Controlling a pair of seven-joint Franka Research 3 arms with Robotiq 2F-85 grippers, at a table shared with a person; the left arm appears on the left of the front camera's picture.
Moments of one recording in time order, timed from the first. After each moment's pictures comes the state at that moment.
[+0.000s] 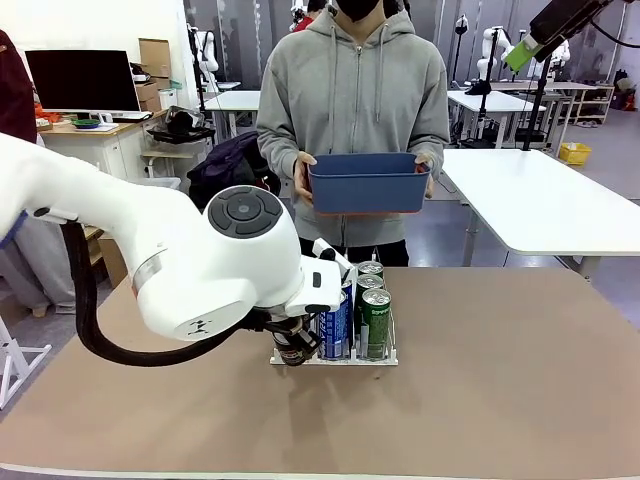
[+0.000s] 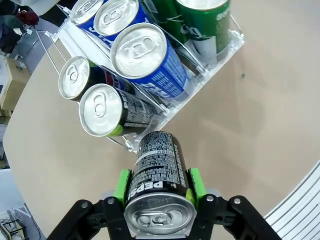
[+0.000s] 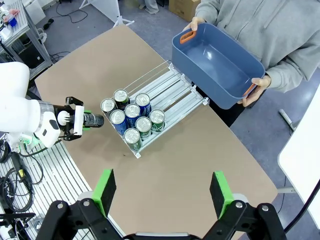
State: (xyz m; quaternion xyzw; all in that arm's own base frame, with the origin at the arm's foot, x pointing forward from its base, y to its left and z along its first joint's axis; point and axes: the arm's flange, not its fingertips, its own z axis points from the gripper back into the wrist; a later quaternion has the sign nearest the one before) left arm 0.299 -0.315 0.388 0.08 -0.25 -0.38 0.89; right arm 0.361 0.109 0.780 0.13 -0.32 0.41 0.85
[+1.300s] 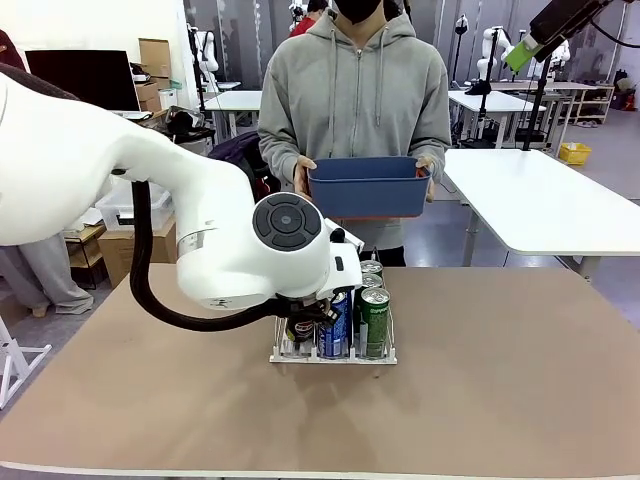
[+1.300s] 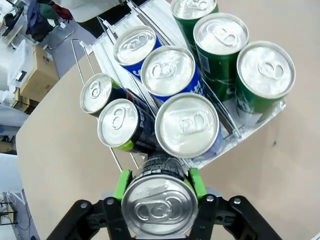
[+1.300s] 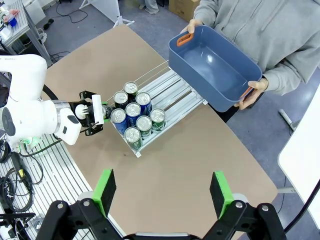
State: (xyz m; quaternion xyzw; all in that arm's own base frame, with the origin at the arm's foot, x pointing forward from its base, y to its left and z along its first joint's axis) left arm 0.346 -0.342 0.383 0.11 -0.31 -0.29 0.90; right arm 0.361 0.109 0.780 0.13 -0.32 0.41 0.85
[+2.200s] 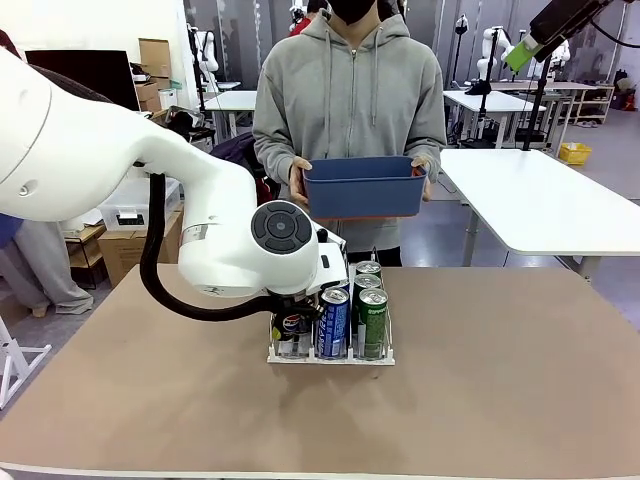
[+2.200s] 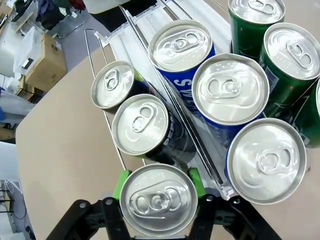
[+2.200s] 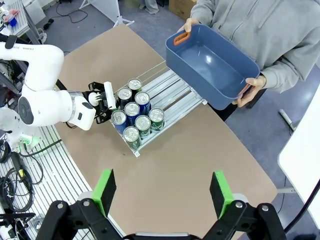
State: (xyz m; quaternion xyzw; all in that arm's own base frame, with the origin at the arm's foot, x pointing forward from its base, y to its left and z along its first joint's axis) left arm 0.389 -0.319 0.357 0.12 -0.31 -0.25 0.91; right arm 0.361 0.109 0.780 0.13 -0.32 0.41 0.85
